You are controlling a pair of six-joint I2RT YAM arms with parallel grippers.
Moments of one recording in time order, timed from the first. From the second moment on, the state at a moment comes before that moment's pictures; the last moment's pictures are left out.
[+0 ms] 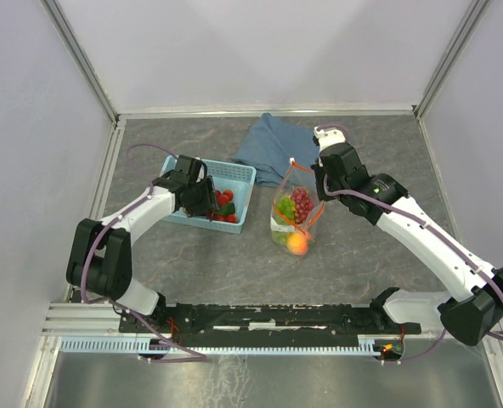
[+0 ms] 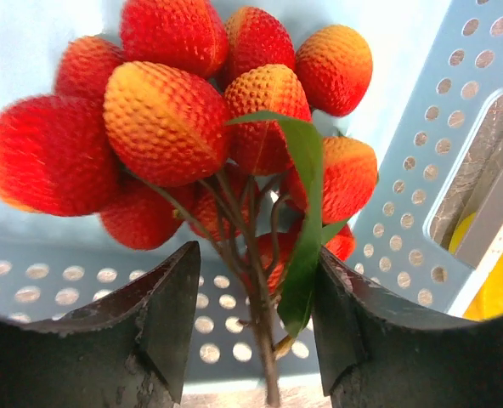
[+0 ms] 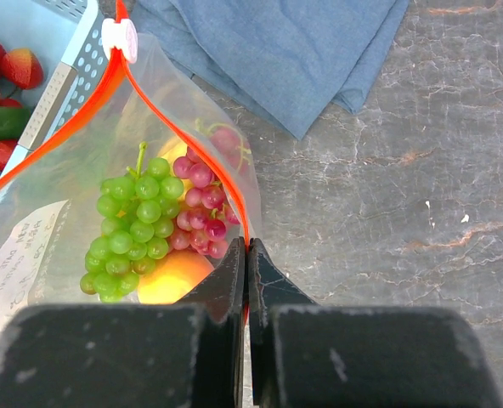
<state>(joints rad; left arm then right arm) -0.33 1.51 0.97 -0.49 0.06 -0.51 0.64 1.24 1.25 -0.72 0.32 0.23</state>
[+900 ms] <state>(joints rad) -0.33 1.24 0.97 -0.48 0.07 -0.53 0.64 1.24 1.24 -0.70 0.31 0.23</state>
